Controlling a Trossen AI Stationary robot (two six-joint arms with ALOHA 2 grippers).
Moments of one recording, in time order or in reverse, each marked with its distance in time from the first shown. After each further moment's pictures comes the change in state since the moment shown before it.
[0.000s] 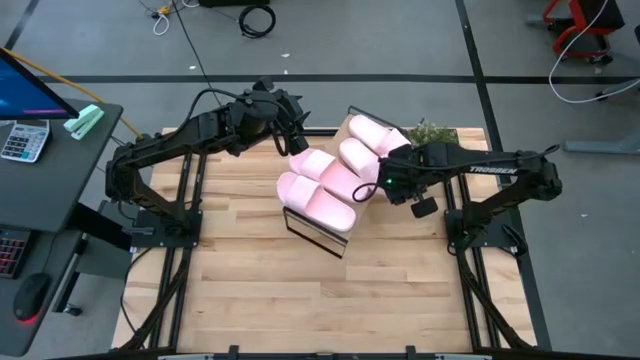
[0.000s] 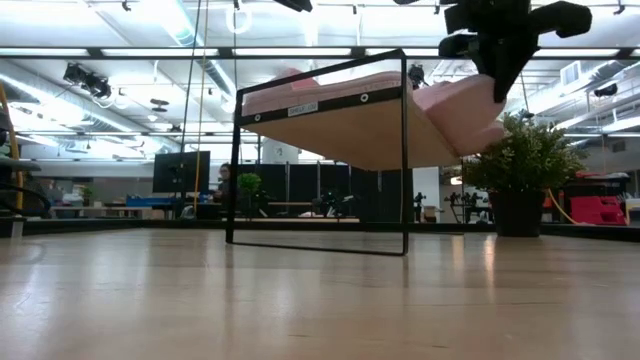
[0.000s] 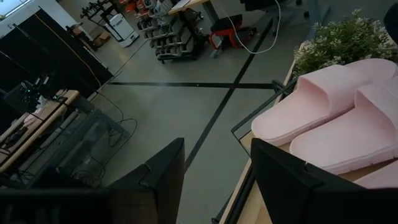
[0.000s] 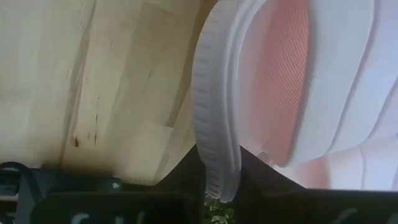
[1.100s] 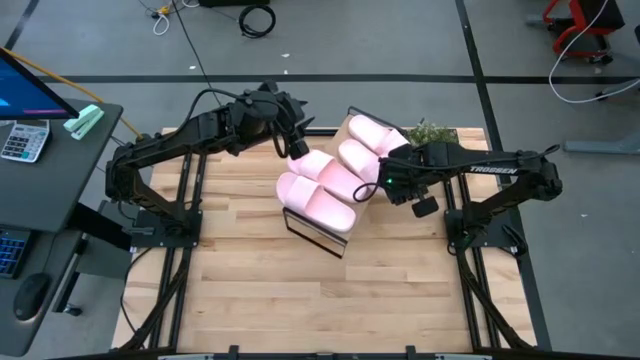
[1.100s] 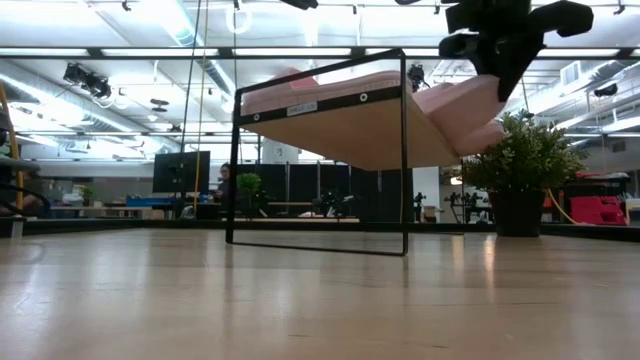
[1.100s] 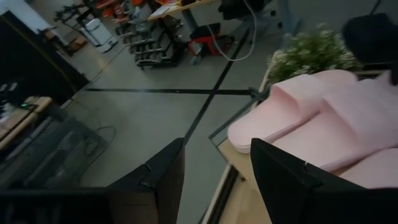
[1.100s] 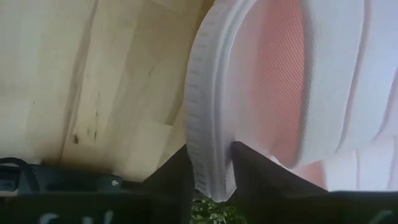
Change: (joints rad) left arm 0.000 0.000 0.000 -0.001 0.096 -0.021; right arm 0.003 -0.002 0.002 0.018 -0.015 -0.010
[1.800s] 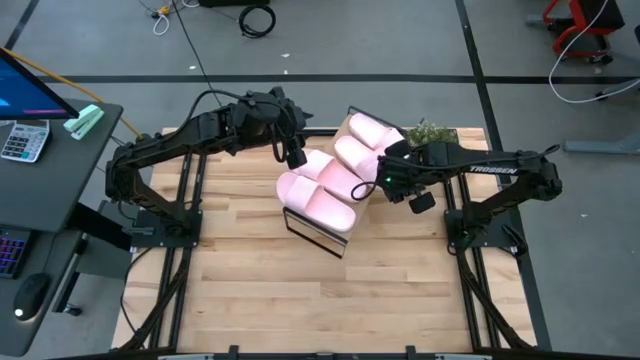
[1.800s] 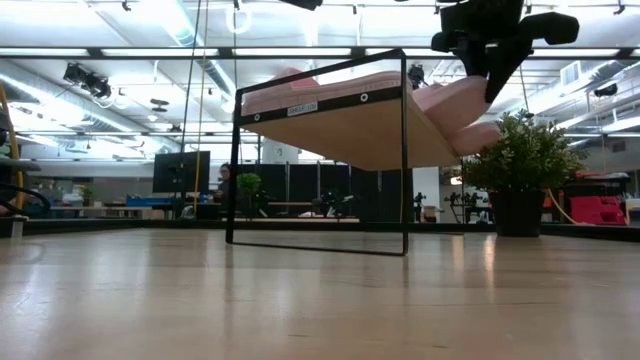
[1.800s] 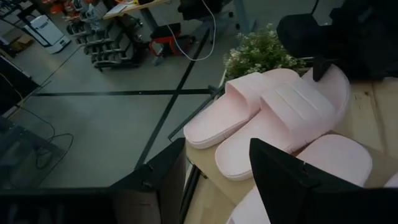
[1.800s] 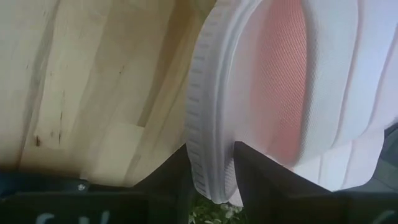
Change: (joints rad) left arm 0.000 0.000 -0.001 -0.051 0.171 -0.027; right arm 0.000 0.000 0.000 0.048 0.093 -0.067
